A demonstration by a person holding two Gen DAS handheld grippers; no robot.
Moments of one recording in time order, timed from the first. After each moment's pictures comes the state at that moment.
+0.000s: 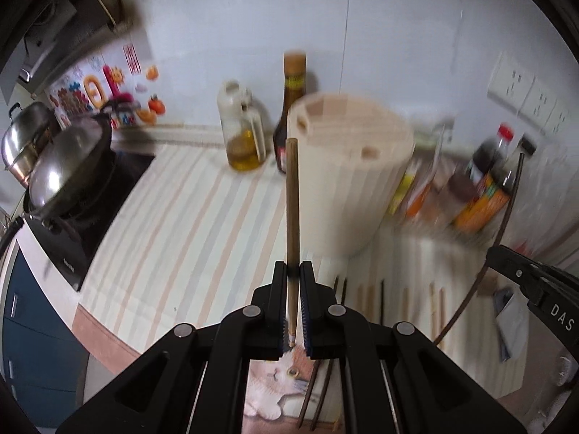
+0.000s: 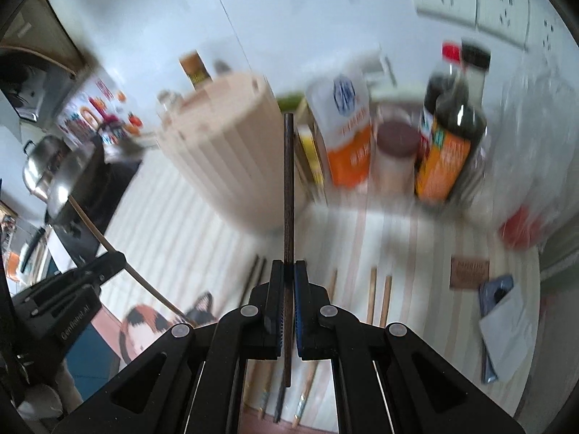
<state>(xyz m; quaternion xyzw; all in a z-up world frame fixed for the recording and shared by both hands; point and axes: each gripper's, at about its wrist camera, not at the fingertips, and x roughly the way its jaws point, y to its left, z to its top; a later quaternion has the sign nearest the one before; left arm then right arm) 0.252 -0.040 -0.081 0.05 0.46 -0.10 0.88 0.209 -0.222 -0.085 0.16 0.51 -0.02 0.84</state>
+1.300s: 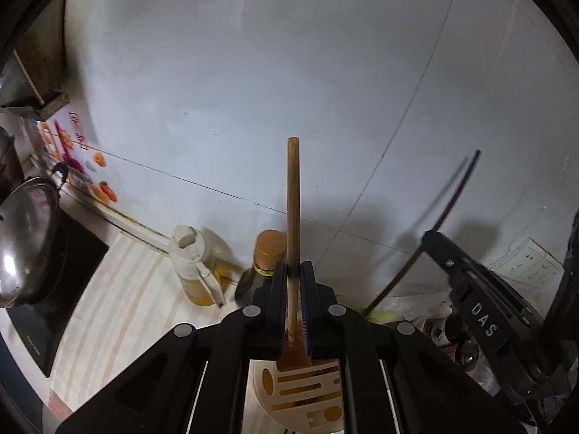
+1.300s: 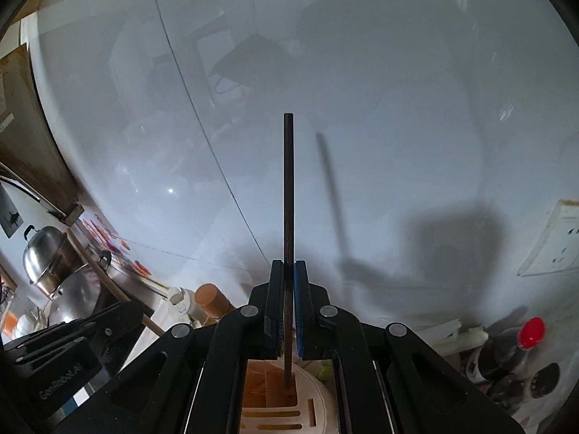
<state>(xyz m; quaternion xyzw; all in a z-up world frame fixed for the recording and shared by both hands) 0.459 -0.072 -0.005 -0.04 0.43 -0.15 0.89 0.464 -0.224 -0.016 0.14 0.37 -0.03 0.92</state>
